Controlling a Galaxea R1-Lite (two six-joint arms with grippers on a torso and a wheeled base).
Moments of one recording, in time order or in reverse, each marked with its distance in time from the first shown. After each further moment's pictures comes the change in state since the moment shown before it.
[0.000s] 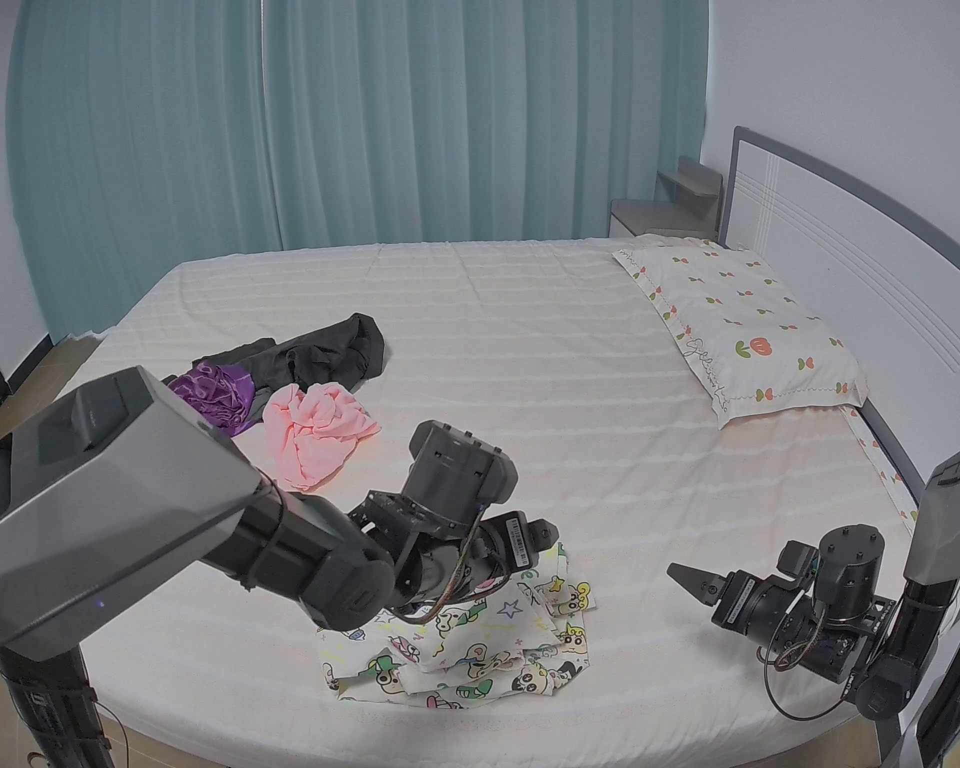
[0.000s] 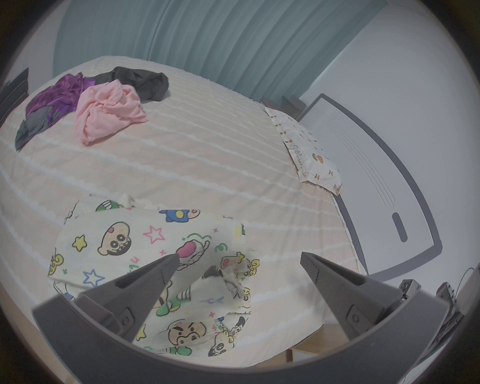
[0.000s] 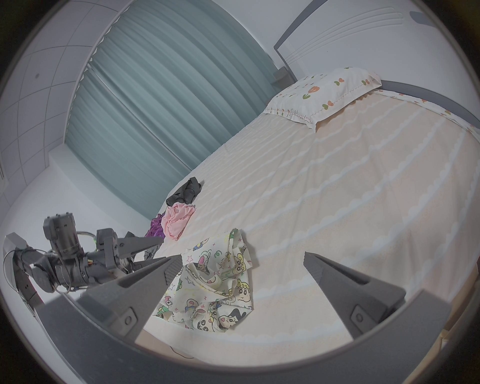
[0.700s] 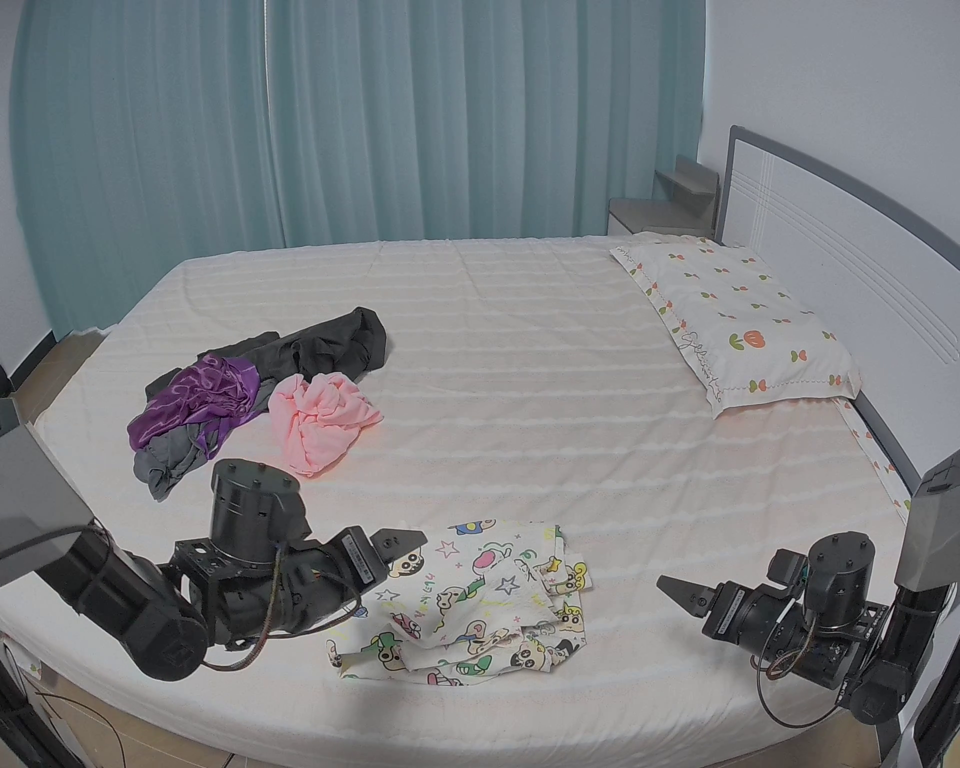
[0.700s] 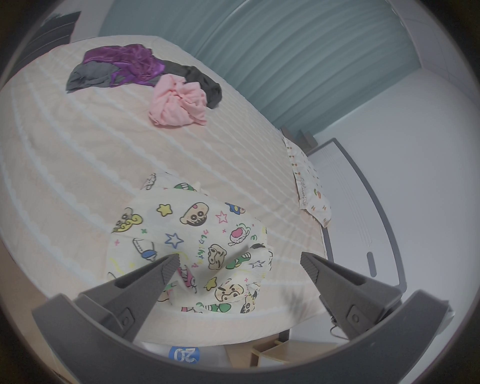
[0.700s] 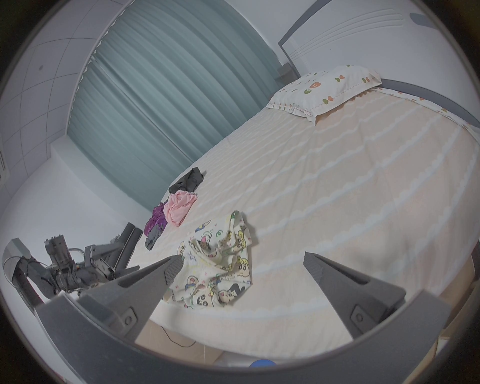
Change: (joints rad) left arm 0.243 -0.253 0.544 -0.421 -0.176 -0.146; right arm 0.029 0.029 0.000 0.000 -0.001 -0.021
